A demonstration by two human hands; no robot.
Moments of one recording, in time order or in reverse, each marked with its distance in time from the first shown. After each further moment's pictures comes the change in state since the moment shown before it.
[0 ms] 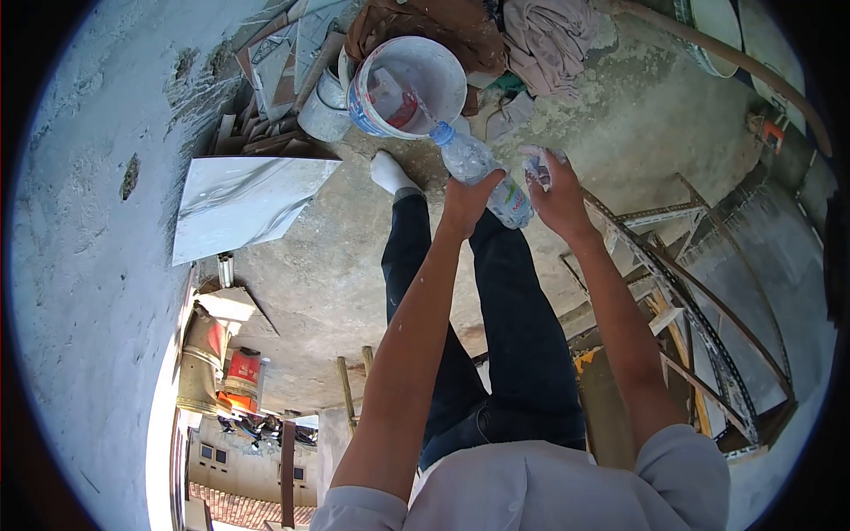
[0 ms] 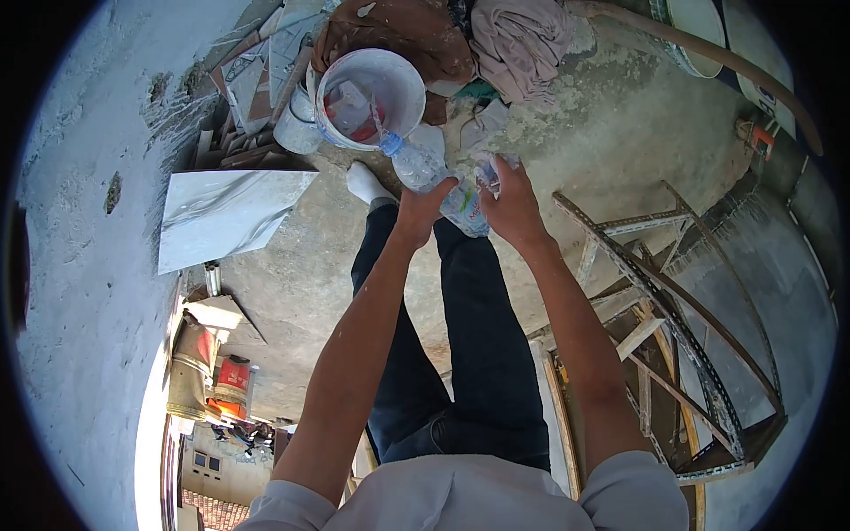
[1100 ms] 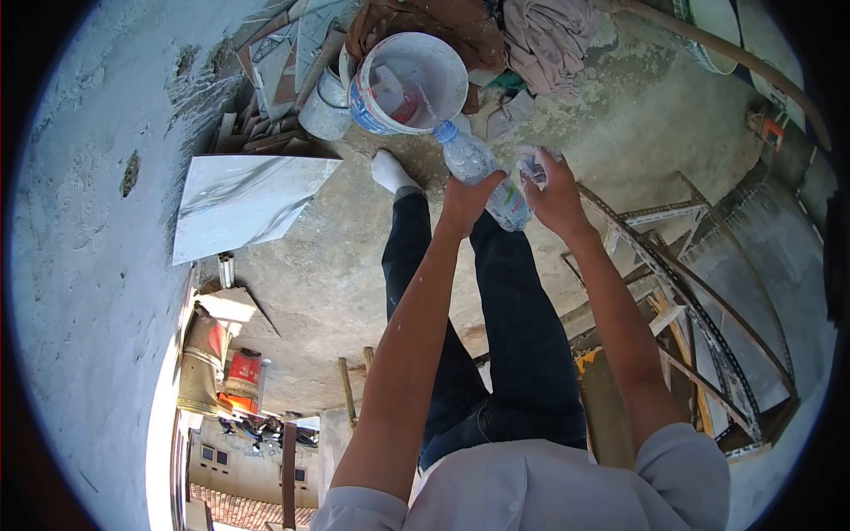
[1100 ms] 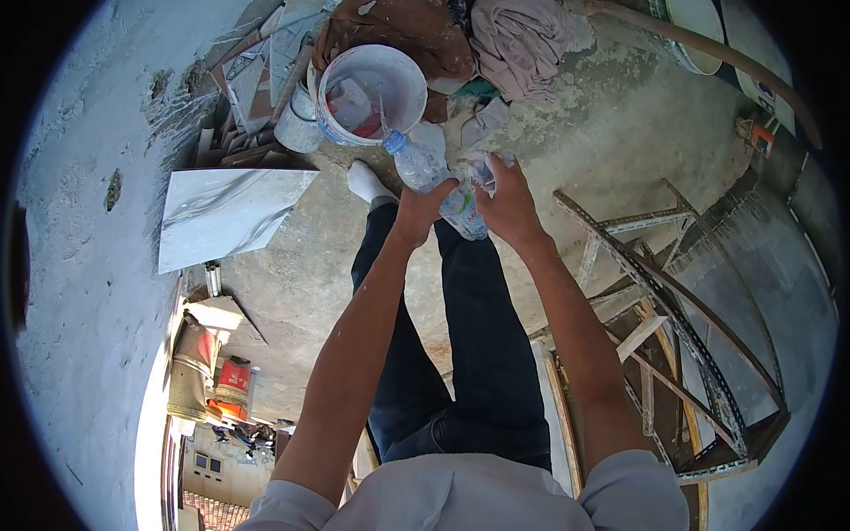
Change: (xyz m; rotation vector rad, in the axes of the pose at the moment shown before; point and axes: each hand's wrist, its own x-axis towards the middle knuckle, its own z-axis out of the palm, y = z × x) left_hand -0.005 0.001 -0.006 0.072 -0.034 -0.012; right_hand -0.004 -0.007 0.006 0.043 0.000 -0.025
